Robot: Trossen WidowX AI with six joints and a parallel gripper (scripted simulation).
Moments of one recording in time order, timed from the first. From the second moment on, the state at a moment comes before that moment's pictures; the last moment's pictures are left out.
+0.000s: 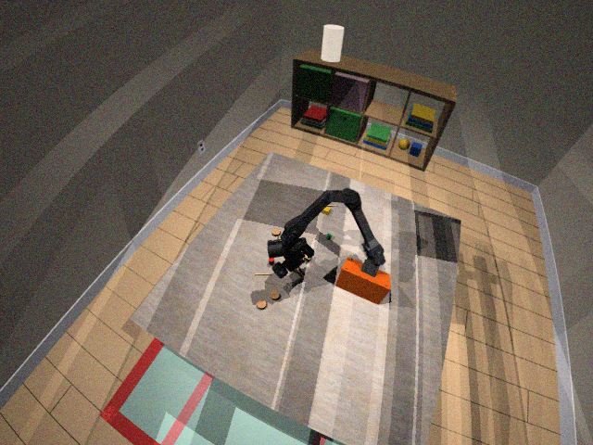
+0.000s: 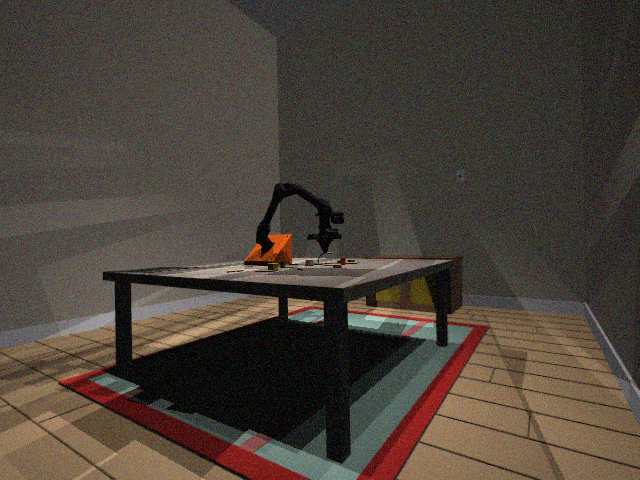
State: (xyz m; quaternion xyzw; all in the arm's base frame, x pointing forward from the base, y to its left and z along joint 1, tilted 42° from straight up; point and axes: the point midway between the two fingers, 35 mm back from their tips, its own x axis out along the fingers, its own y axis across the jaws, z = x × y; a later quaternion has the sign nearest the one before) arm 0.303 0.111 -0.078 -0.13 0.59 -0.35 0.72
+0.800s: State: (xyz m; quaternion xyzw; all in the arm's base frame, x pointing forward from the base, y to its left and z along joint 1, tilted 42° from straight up) arm 0.324 0.110 -0.077 0.19 0.38 -0.57 0.71
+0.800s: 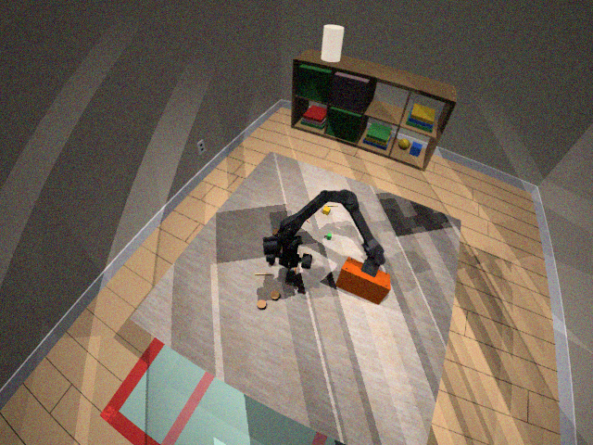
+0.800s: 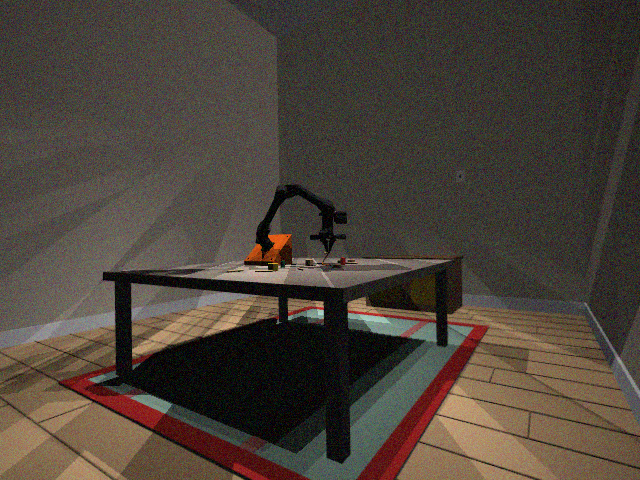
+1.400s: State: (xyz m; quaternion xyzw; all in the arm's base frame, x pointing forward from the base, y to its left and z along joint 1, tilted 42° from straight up) arm 0.334 0.111 -0.078 0.31 0.28 -0.63 0.66
